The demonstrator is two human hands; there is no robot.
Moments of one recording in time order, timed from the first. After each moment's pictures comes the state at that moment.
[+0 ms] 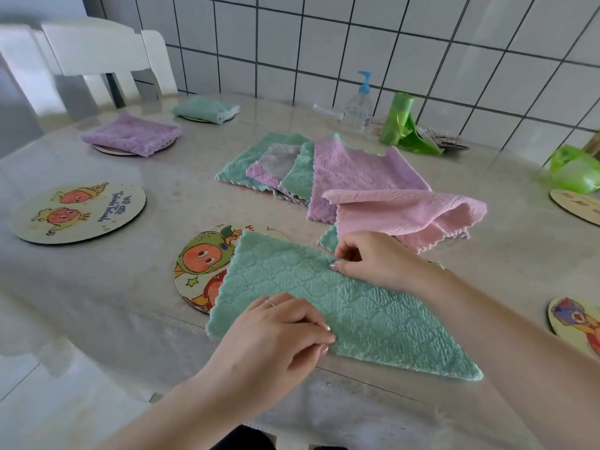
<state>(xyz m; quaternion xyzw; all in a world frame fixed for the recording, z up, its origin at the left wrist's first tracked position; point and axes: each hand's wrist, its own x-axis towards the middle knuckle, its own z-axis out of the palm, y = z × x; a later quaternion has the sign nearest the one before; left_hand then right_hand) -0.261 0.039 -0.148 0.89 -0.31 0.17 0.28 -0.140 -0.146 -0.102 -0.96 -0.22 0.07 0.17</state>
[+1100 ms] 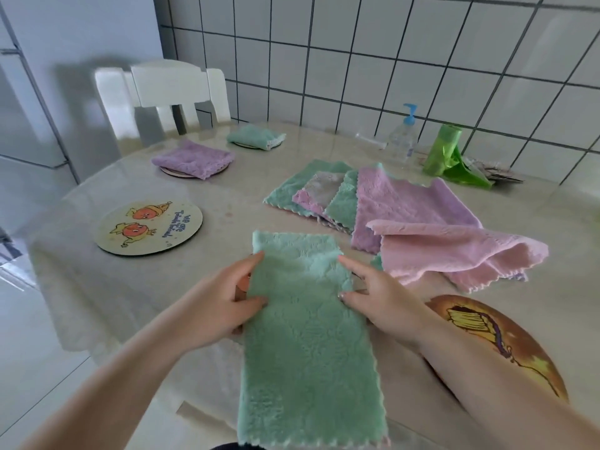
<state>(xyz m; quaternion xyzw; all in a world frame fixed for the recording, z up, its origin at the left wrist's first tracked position) -0.237 0.131 -0.111 0.88 0.02 0.01 0.48 -0.163 -0.096 -0.112 -0.86 -0.22 0.14 0.43</state>
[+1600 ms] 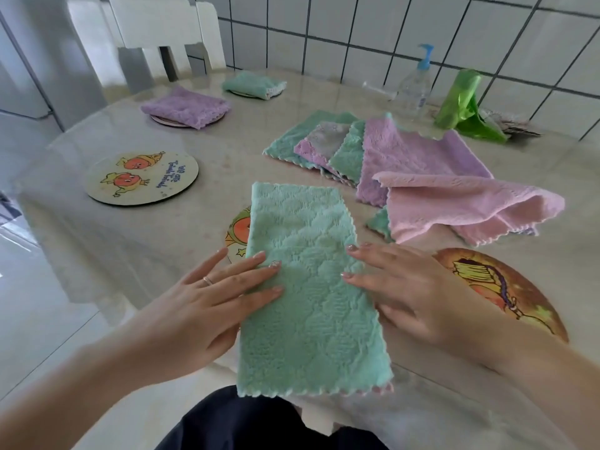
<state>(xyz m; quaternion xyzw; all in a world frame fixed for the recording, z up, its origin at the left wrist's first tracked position) -0.285 0.157 -0.162 0.93 -0.32 0.16 0.08 -0.195 -0.149 -0.121 -0.85 -0.51 -0.07 0.10</state>
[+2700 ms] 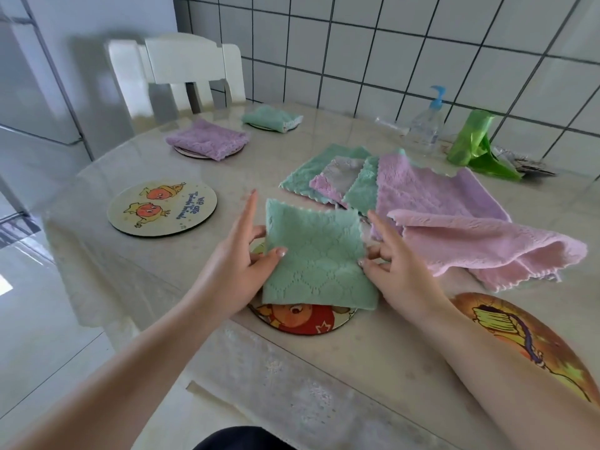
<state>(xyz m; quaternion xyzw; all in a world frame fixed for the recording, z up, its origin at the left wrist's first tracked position) -0.214 0.140 -0.132 0.81 0.00 0.14 0.57 -0.142 -0.089 -0.122 -0.87 -0.22 0.02 0.44</state>
